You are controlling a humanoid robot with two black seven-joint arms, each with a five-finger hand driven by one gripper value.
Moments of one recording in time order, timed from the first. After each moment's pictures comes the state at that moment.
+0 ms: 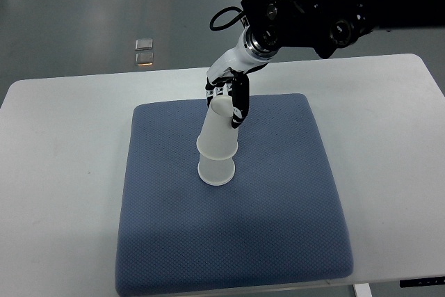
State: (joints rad) left arm -0.02 0.00 -0.12 -0.22 0.12 -0.11 0.13; right arm 2.04 0.00 -0.87 1.09 -0.22 0.47 -0.01
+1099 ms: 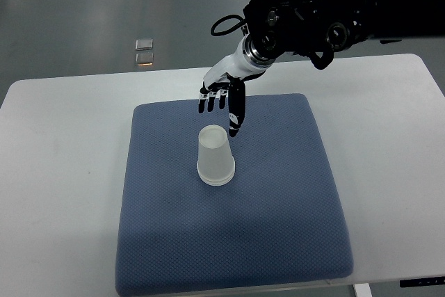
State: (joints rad) left arm -0.02 0.00 -0.12 -0.22 0.12 -0.10 0.13; right arm 2.00 0.00 -0.86 1.08 -0.15 0.45 -0.01
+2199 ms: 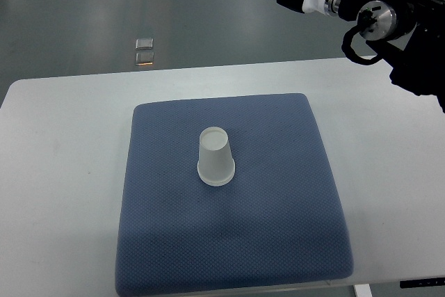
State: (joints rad) left arm -0.02 0.00 -0.11 -0.23 0.12 -0.10 0.13; right arm 1.25 -0.22 0.27 0.49 0.36 0.33 0.02
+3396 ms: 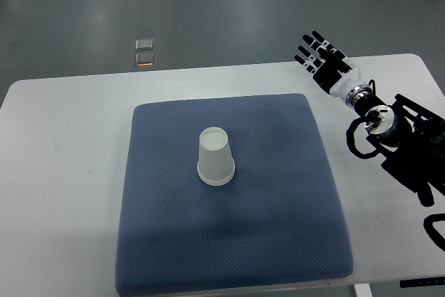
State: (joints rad) left arm -0.02 0.00 -0.11 -0.24 0.12 -0.11 0.13; right arm 0.82 -0.14 0.68 0.46 0.23 0.29 0.18
